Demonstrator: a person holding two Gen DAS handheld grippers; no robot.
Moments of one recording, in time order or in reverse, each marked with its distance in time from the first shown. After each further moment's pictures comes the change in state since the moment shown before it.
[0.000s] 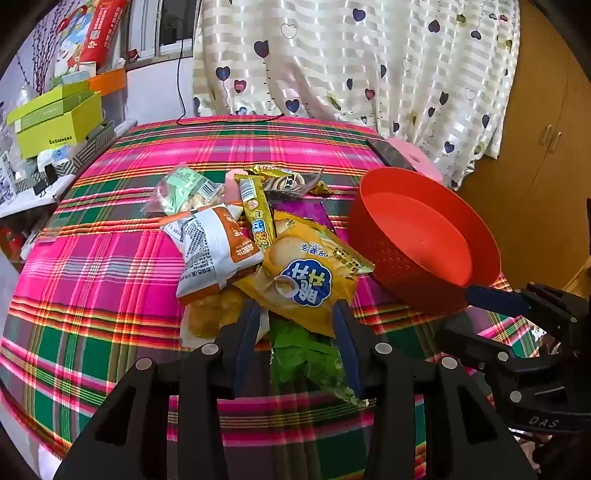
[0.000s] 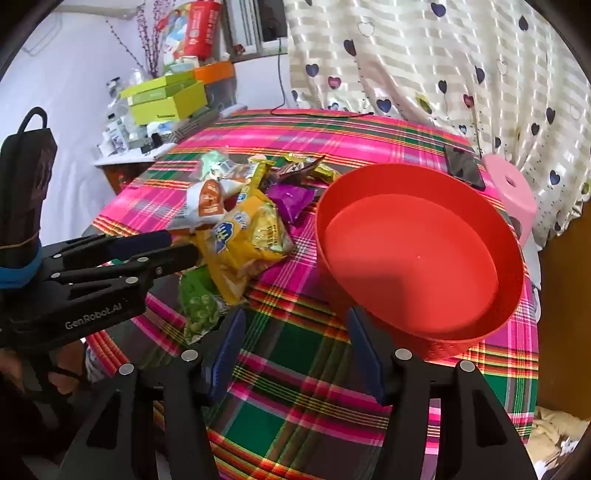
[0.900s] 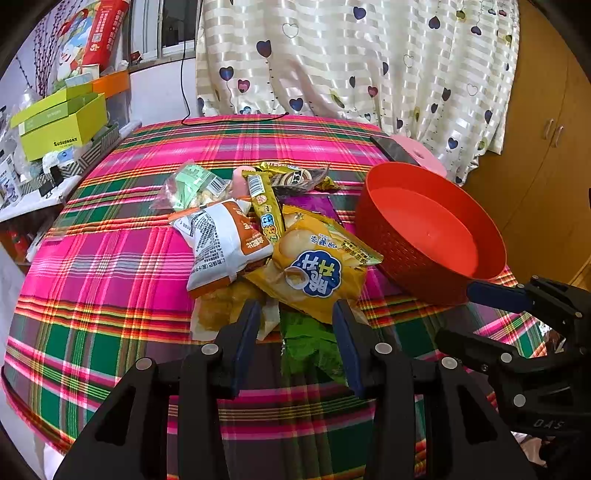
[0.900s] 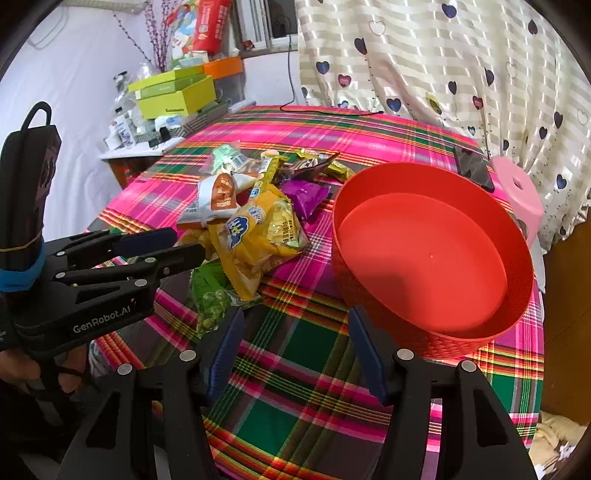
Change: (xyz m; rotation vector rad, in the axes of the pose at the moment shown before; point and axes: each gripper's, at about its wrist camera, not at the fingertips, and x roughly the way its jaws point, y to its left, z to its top) left arm -0.005 0.001 -0.005 0.018 0.001 0.026; right arm 0.004 0.011 -0.001 -0.004 0.004 0.010
